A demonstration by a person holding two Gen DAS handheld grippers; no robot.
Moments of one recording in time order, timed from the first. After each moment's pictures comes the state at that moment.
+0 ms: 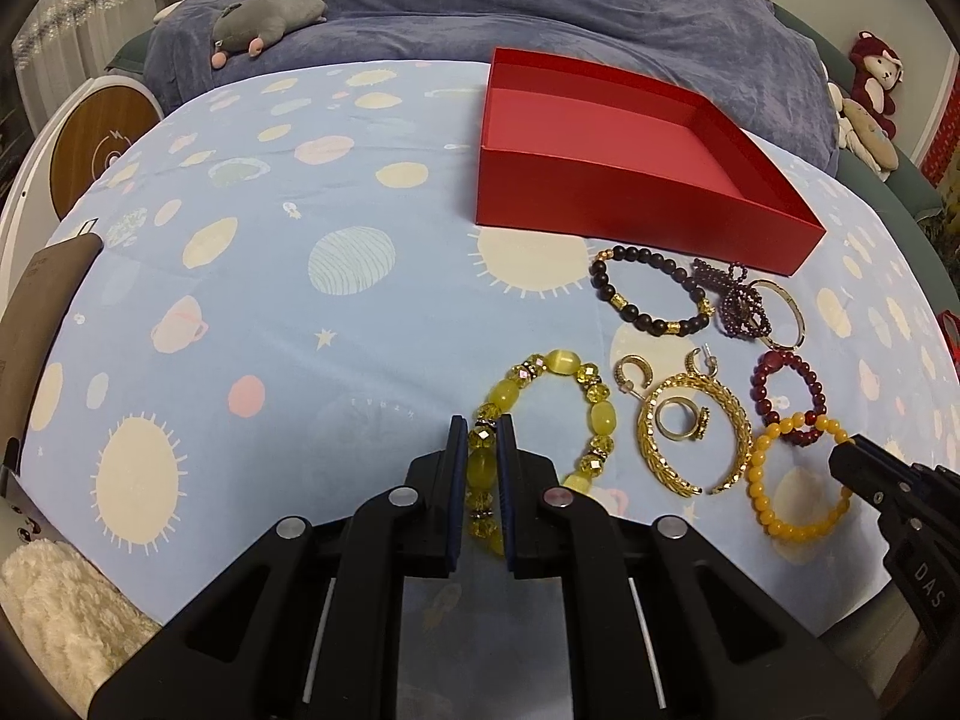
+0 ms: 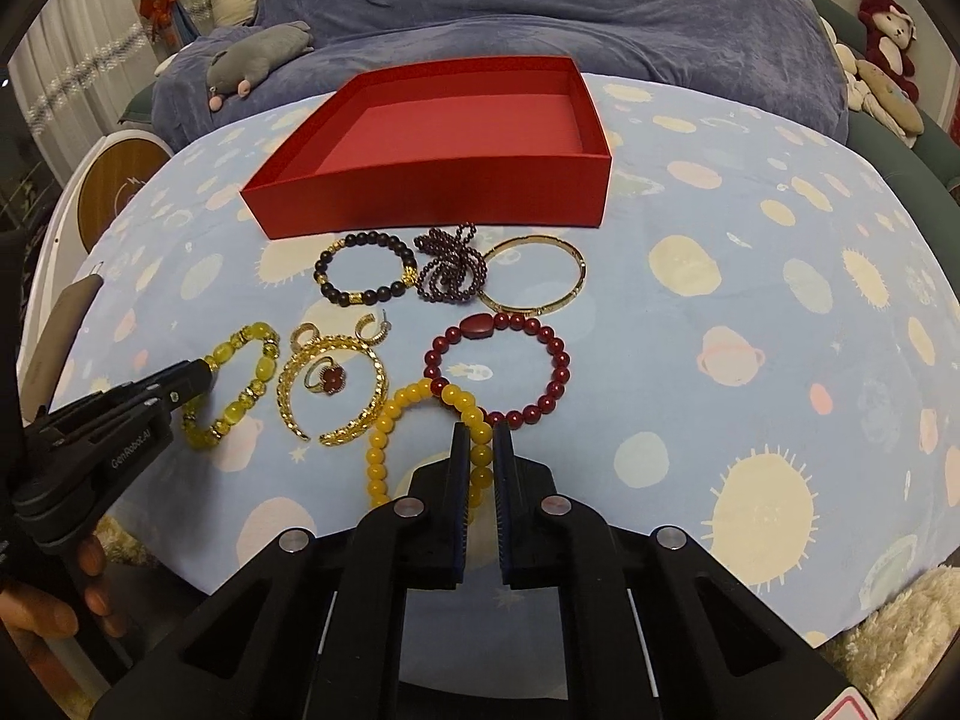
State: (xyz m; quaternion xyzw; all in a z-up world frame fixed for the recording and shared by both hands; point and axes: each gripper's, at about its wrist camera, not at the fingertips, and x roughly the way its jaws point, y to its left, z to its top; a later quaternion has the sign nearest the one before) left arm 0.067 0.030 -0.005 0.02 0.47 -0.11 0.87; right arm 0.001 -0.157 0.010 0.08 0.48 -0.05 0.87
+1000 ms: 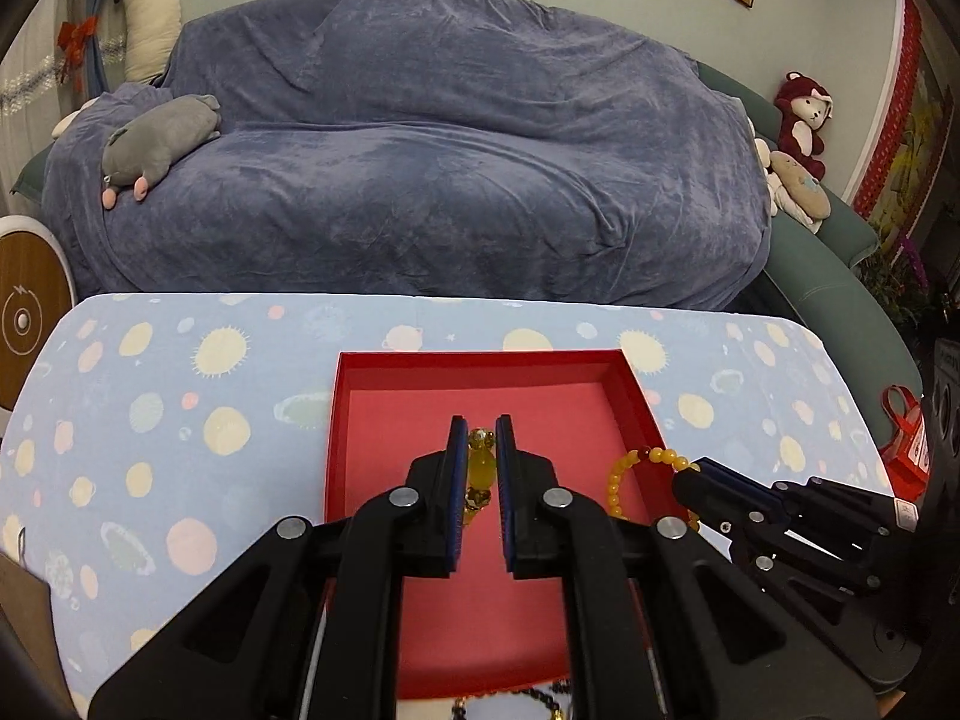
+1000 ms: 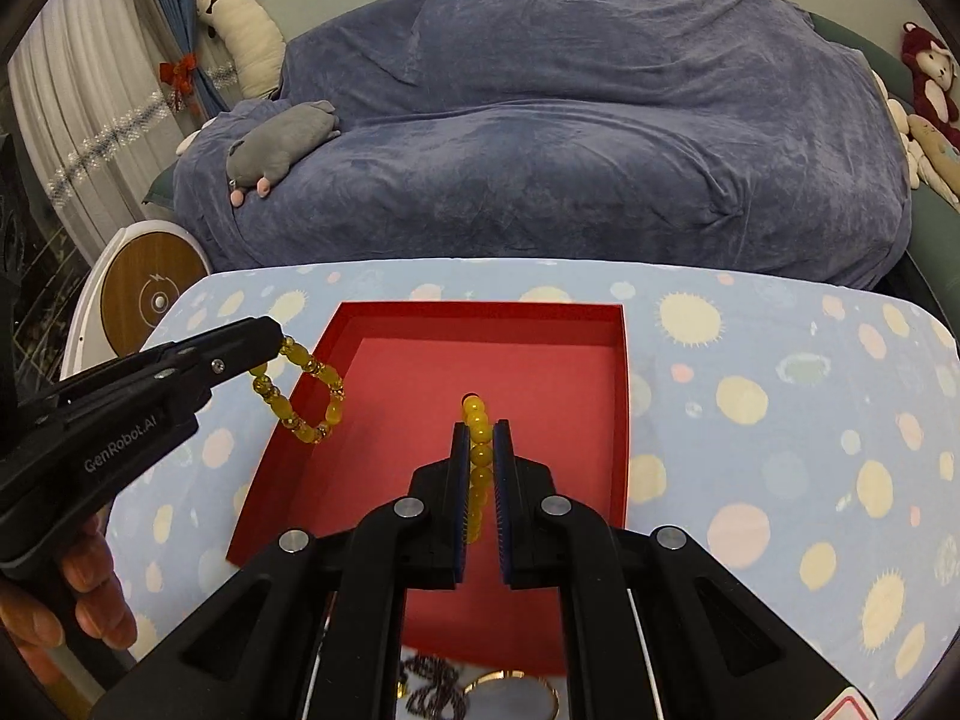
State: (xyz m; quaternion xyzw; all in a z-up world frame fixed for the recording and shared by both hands) left arm 0.275 -0.075 0.117 0.01 0.40 -0.21 0.89; right arm 0.221 -0.222 0.095 0.10 0.42 0.01 0.90
